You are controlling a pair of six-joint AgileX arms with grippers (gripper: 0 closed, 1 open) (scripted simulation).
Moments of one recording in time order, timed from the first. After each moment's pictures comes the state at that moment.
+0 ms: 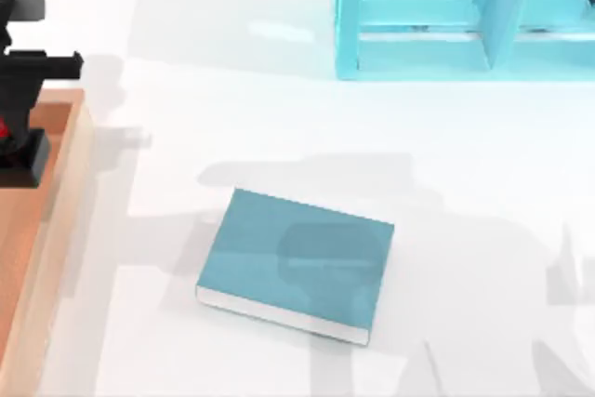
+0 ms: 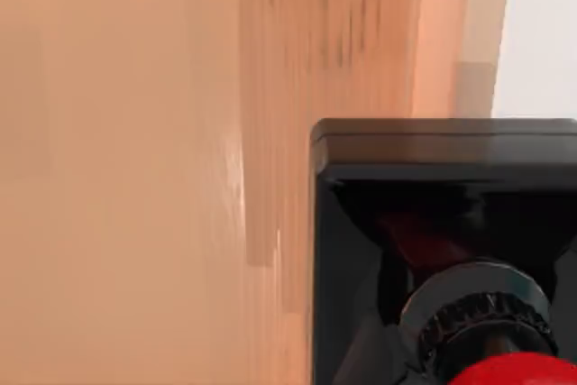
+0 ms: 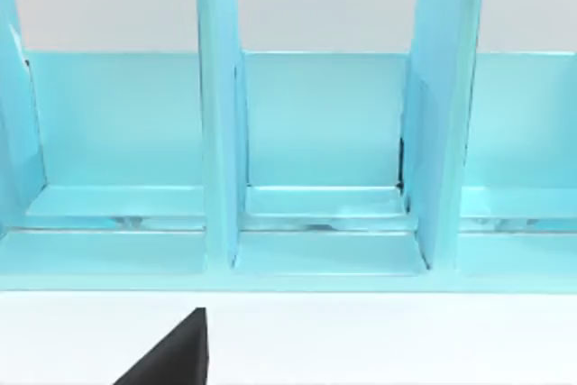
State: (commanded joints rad) left arm -0.05 1.88 1.69 -1.41 0.00 -0.02; right arm 0.00 0.00 0.00 0.00 0.00 0.00
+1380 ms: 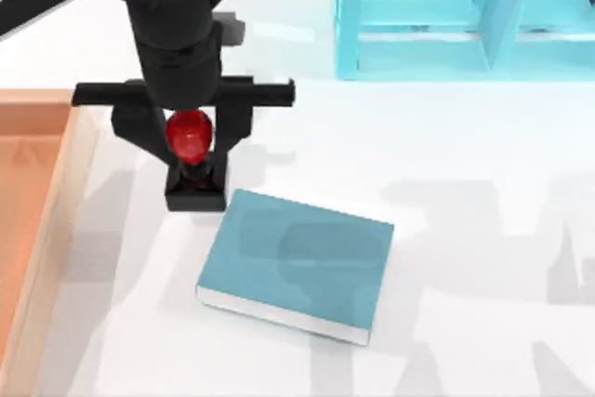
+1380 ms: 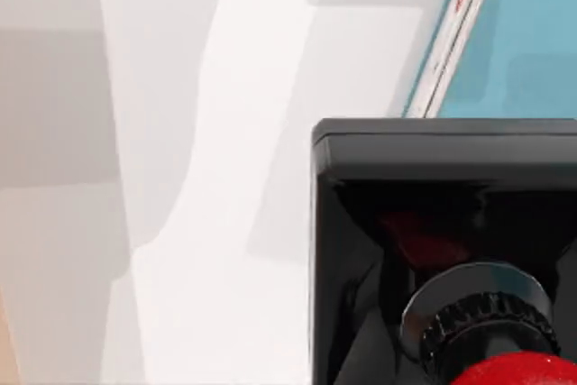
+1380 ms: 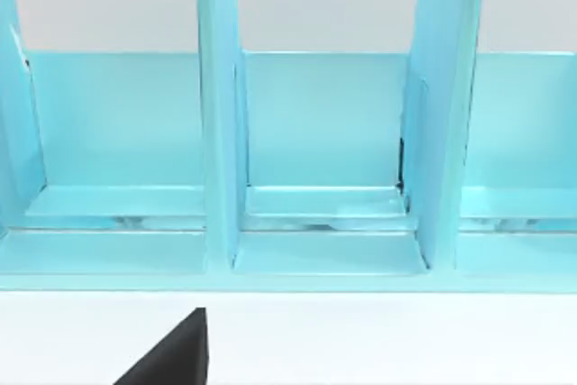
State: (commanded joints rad) left arm -0.52 1.99 1.78 -1.40 0.01 -0.49; right arm 0.00 0.00 0.00 0.00 0.00 0.00
